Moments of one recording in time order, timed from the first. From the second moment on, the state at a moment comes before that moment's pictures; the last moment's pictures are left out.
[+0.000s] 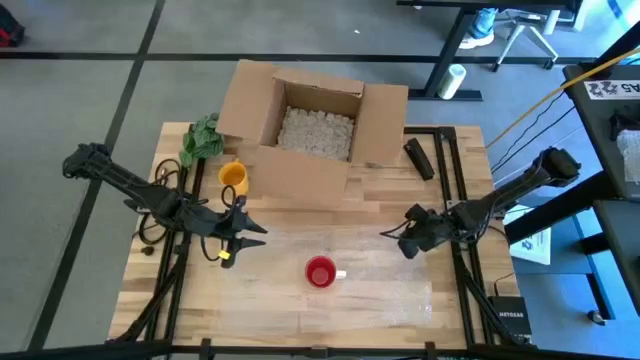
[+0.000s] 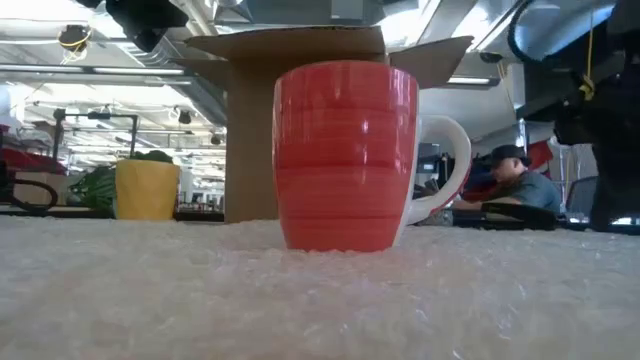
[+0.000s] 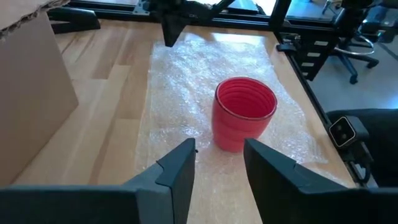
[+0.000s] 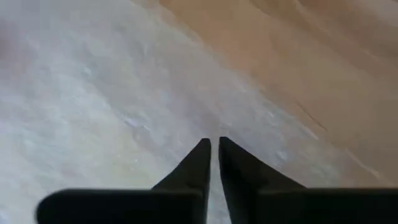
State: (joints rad) left arm -0.45 0.90 0.66 -0.23 -0.35 -0.27; right arm 0.47 0.93 0.31 -0.54 0.27 1.25
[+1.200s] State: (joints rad) left arm -0.45 0.90 0.66 -0.23 -0.35 -0.29; right arm 0.47 0.97 0.31 -0.51 0.28 1.32
